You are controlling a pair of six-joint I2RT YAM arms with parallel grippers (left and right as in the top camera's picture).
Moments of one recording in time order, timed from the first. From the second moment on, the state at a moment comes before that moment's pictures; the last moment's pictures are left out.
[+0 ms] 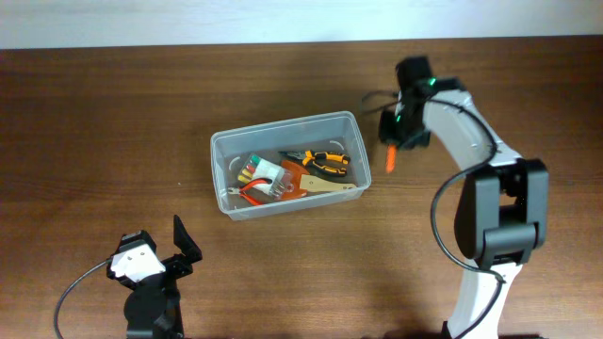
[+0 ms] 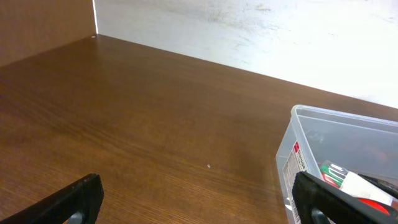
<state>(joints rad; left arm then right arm) -0.05 0.01 0.10 -0.29 -0.33 -0.22 0.11 2.12 1.71 -0.95 -0.08 0.31</state>
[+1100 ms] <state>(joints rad) -0.05 0.01 0.10 -0.29 -0.33 -0.22 0.47 2.12 1.85 -0.91 -0.19 -1.07</state>
